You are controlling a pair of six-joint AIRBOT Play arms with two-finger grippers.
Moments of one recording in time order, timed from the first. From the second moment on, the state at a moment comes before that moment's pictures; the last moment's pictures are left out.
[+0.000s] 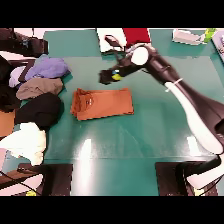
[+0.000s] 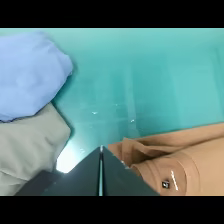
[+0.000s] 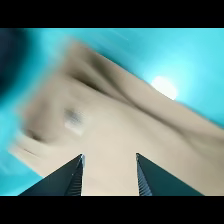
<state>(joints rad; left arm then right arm) -0.18 -1.24 1.69 1.56 -1.23 -1.61 0.50 -1.66 1.72 -1.16 1.09 1.58</state>
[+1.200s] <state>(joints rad) -0.34 -1.25 1.59 1.54 -1.19 -1.59 0.41 -1.81 1.59 -1.17 1.14 1.71</state>
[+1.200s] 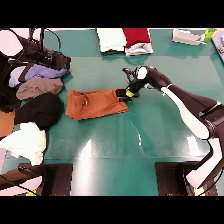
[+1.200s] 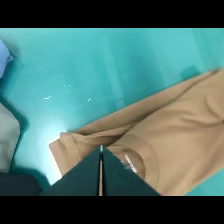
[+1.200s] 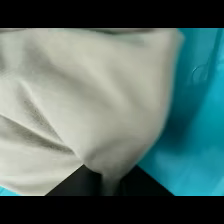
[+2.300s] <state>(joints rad) -0.50 -1.25 1.59 1.54 -1.16 -1.61 -0.89 -1.13 1.10 -1.46 1.26 1.67</state>
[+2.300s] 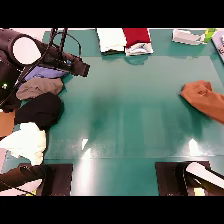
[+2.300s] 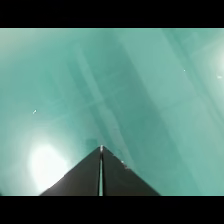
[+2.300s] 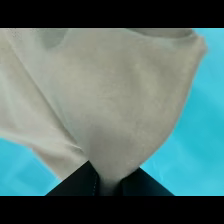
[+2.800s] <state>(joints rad) -0.50 -1.25 1.59 1.54 -1.16 -1.62 -0.86 -0.99 0.85 -1.48 1.27 1.69</state>
